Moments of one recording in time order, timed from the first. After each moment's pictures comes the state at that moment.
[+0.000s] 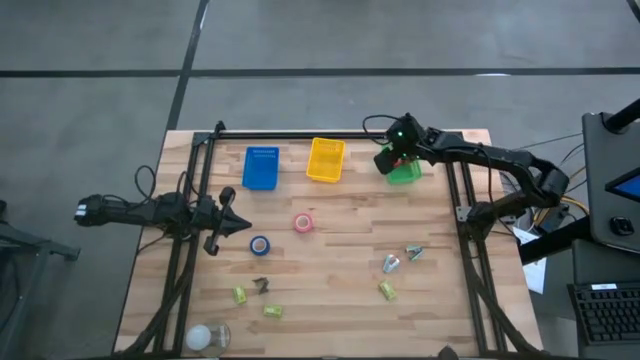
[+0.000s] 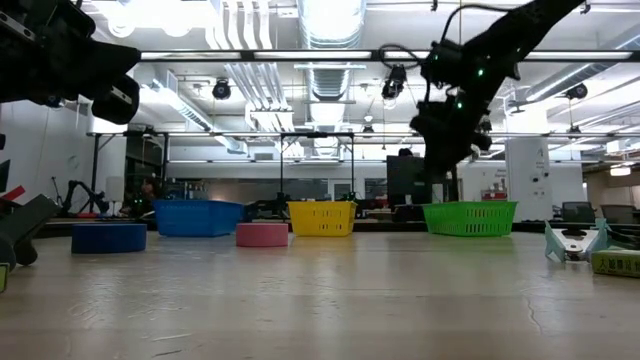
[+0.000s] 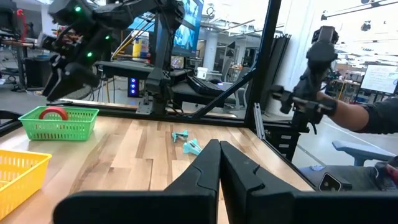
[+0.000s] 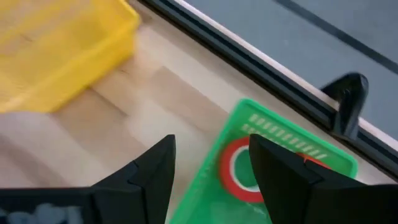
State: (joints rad) left arm -0.10 0.12 0.01 0.16 0.06 -0.15; right arm -0.64 1.38 0.89 -0.41 0.17 0.21
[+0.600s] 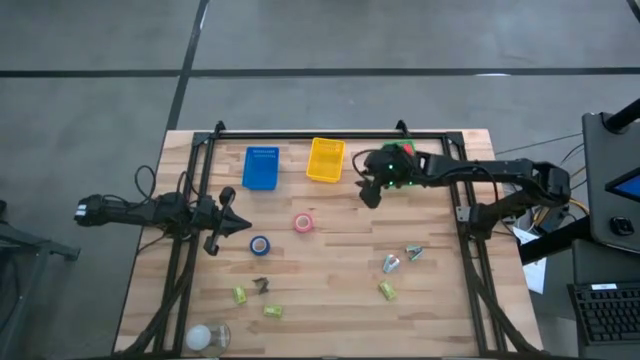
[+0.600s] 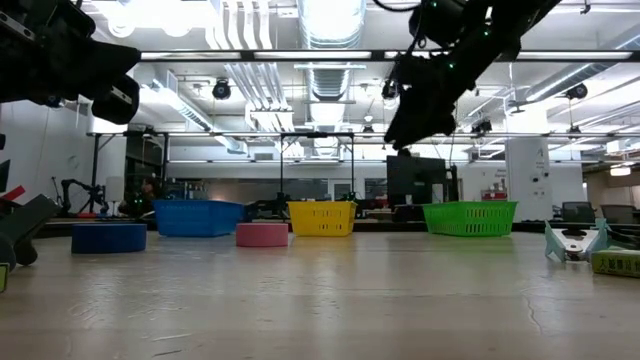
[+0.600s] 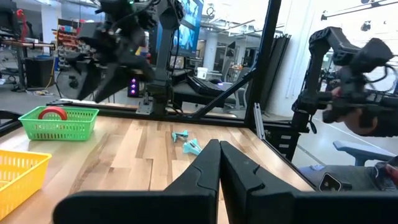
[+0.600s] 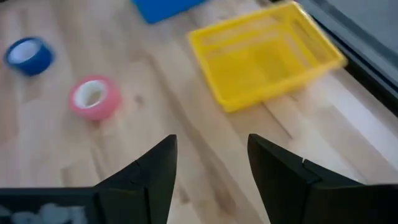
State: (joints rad) left arm -0.10 0.12 0.01 0.16 0.06 -0.15; right arm -0.28 1.36 0.89 -0.27 0.06 0.22
